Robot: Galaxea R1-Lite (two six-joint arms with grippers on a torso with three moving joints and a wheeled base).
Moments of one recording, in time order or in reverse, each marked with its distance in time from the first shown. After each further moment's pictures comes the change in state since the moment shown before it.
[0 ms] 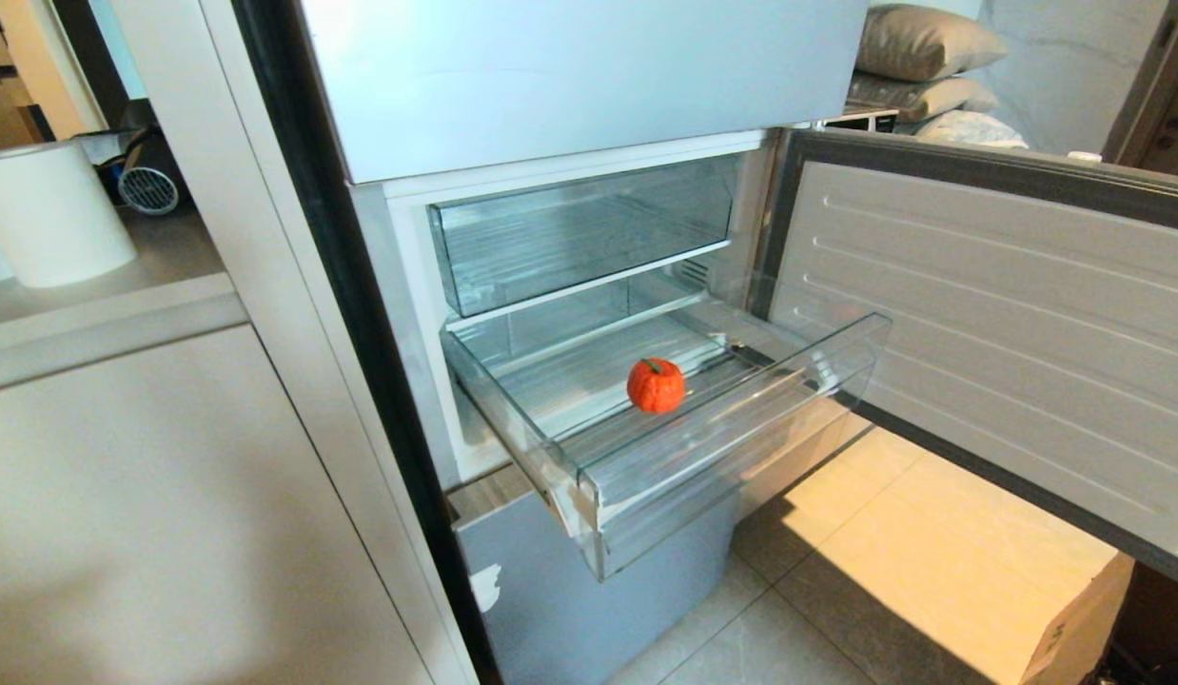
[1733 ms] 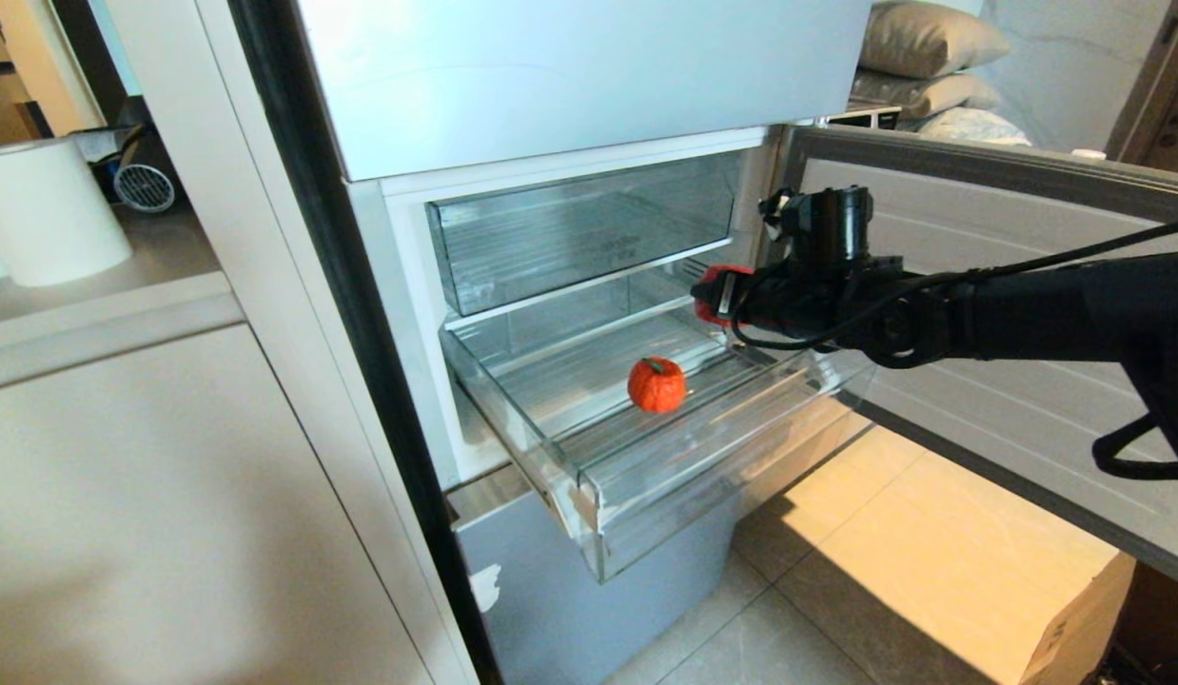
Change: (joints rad) left arm 0.001 0.000 0.000 0.000 0.000 0.000; right arm 0.777 1.394 -1.108 0.070 -0.197 0.122
